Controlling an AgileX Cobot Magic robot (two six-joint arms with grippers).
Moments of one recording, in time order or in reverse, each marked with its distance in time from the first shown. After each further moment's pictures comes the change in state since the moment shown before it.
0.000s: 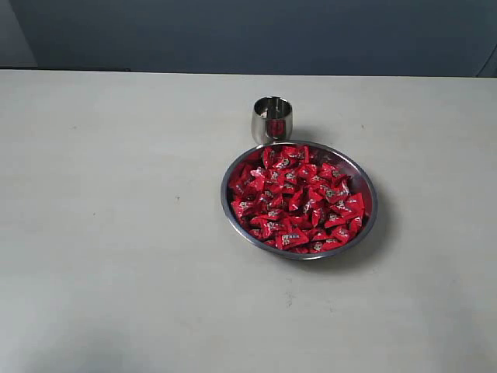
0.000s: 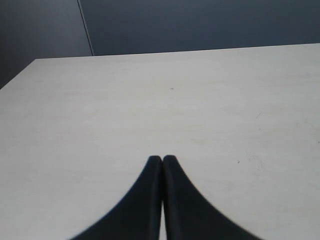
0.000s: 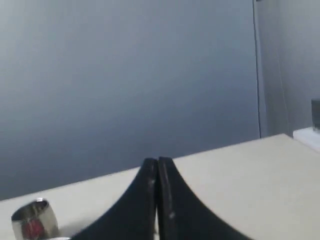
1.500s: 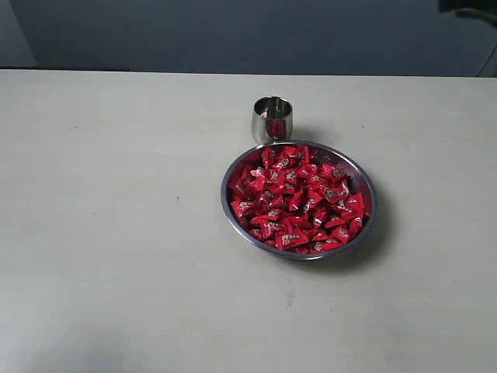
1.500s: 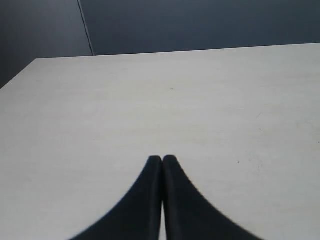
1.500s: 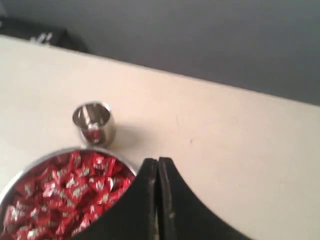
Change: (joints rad) left arm 0.000 0.000 0.000 0.000 0.000 0.000; right arm 0.269 1.180 -1.085 -0.132 0.590 -0.135
